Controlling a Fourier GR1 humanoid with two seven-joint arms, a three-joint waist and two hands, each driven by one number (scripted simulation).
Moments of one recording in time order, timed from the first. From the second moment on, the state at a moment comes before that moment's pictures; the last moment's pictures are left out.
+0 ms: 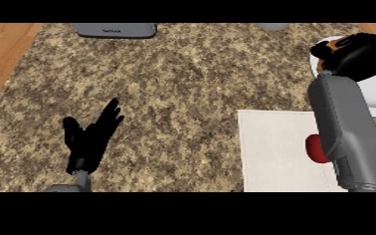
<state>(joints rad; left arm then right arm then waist) -0.01 0.14 -0.11 -1.46 0.14 0.05 0.22 -0.80 -0.21 -0.42 -0.75 1.64 -0.98 1.03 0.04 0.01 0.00</state>
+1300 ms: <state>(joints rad) -0.01 0.12 -0.11 -1.45 0.13 0.05 0.21 -0.77 -0.54 -0.68 -0.36 0.89 -0.90 0.36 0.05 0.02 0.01</state>
